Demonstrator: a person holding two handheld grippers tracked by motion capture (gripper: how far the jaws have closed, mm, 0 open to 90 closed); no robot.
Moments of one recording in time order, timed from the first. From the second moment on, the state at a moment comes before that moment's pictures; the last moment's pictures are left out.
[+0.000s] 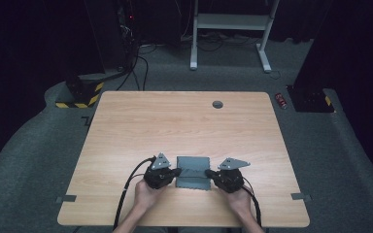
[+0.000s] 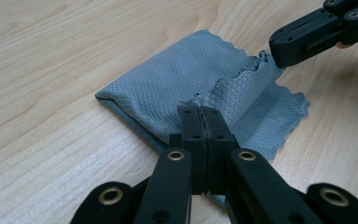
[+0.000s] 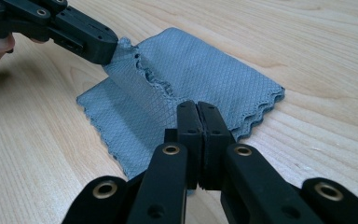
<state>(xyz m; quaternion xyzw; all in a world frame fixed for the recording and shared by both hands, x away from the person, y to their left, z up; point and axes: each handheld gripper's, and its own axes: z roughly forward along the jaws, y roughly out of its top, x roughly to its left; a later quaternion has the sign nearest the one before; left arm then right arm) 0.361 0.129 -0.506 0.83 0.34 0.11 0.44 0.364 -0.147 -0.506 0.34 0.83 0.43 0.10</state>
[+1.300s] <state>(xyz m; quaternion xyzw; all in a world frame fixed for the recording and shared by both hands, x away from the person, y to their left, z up) 0.344 0.128 -0.518 0.84 0.33 0.11 0.42 0.349 -0.142 -0.517 0.33 0.84 0.41 0.10</state>
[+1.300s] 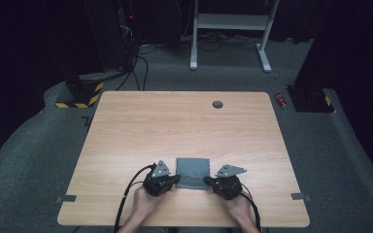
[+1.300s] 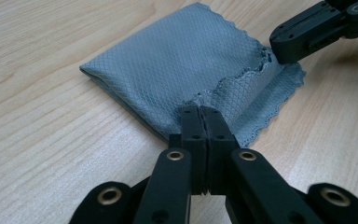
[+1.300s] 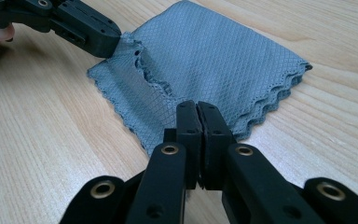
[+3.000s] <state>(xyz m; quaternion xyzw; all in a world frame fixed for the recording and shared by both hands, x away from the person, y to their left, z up) 0.328 0.137 -0.512 0.85 0.34 0.11 0.40 0.343 -0.149 -0.516 0.33 0.85 0.39 0.09</state>
